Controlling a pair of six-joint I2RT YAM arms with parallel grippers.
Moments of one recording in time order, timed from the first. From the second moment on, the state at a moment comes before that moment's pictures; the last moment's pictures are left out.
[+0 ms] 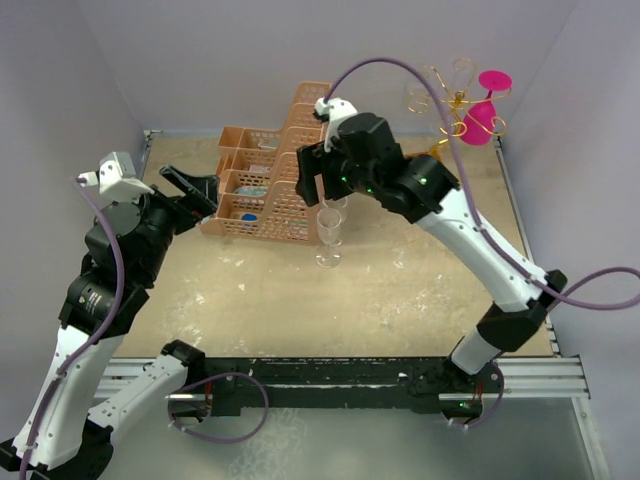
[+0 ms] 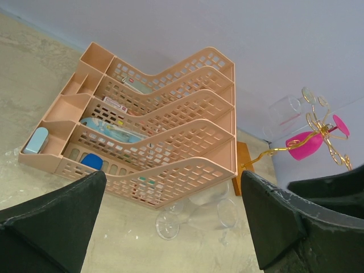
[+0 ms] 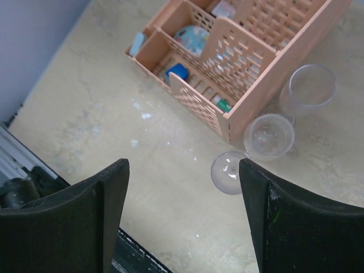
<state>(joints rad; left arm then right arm) -0.43 0.76 1.23 -0.59 -0.36 -0.67 0.84 1.65 1.99 -0.91 0.14 0.27</state>
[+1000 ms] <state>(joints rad) -0.43 0.77 1.24 -0.62 -0.31 -0.67 0.76 1.64 1.67 -0.84 0.20 0.32</state>
